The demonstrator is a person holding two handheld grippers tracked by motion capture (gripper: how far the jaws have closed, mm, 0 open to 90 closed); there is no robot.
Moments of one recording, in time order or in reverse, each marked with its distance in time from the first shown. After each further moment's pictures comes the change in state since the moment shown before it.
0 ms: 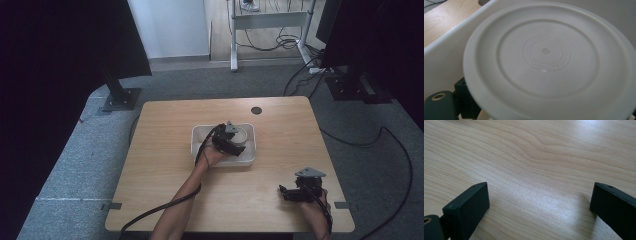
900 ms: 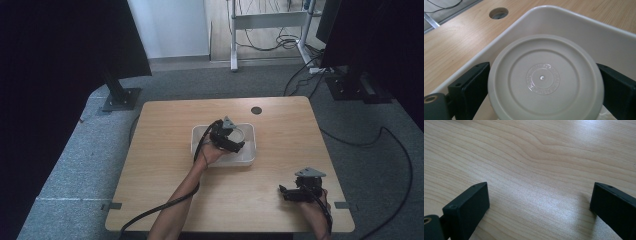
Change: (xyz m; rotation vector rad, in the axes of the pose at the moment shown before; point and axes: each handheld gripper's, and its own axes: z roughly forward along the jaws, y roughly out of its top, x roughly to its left) left arm 0.000 0.014 -0.023 -0.053 0.036 -0.025; right arm 0.000 0.000 0.000 0.000 -0.001 0.000
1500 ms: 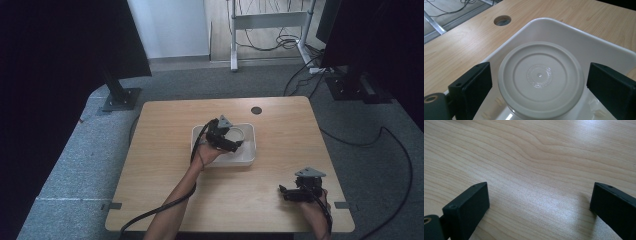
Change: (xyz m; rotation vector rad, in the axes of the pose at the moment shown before) left arm -0.001 0.002 -0.023 -0.043 -0.002 -0.015; right arm 0.000 0.000 0.000 0.001 0.000 0.000
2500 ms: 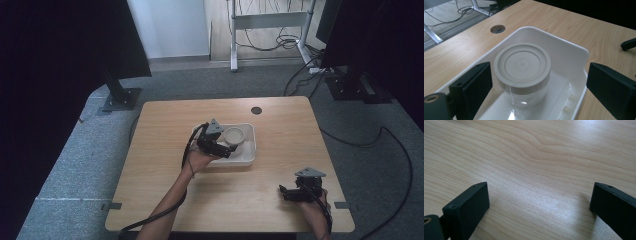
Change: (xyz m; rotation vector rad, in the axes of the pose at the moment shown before) left arm -0.012 -0.009 -0.049 -0.078 -0.038 0.003; right arm 0.000 0.000 0.000 0.000 -0.001 0.000
